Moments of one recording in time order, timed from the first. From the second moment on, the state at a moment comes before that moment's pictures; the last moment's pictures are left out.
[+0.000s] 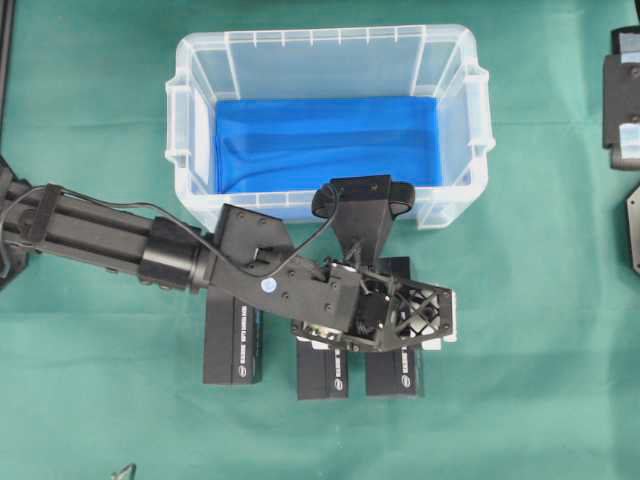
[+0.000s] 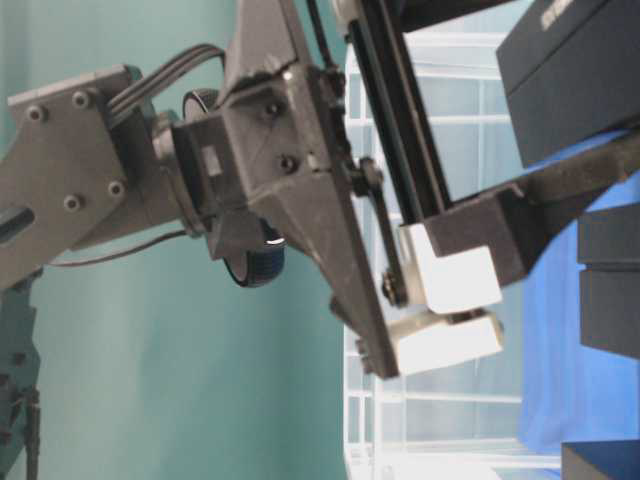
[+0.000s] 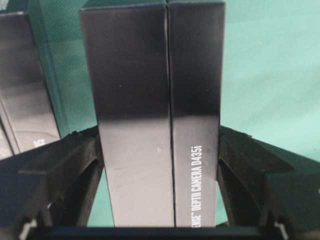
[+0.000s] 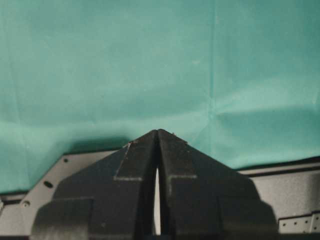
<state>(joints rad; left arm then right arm) -0.21 0.46 -0.26 0.10 0.98 -1.82 0.00 -0.66 0.49 -0.17 1.47 0.16</state>
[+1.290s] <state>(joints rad) -0.21 0.46 -0.52 0.09 1.22 -1.72 0.00 -0.66 0.49 -0.17 1.47 0.16</state>
